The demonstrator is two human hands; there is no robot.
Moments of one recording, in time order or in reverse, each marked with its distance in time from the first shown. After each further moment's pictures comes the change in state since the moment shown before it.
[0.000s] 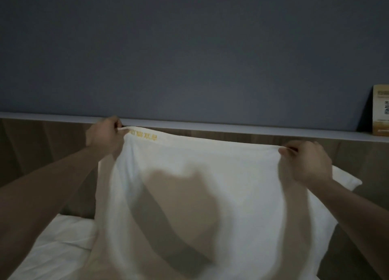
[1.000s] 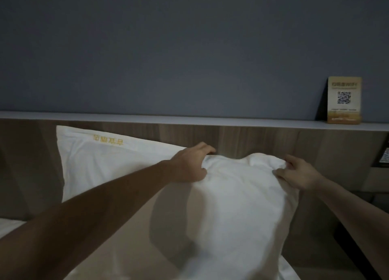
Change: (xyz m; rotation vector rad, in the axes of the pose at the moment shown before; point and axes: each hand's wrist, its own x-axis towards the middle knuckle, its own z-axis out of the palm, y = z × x) left_hand -0.149 0.258 0.055 -0.280 -0.658 0.760; right_hand -0.020 0.094 -0.016 0.152 -0.496 0.342
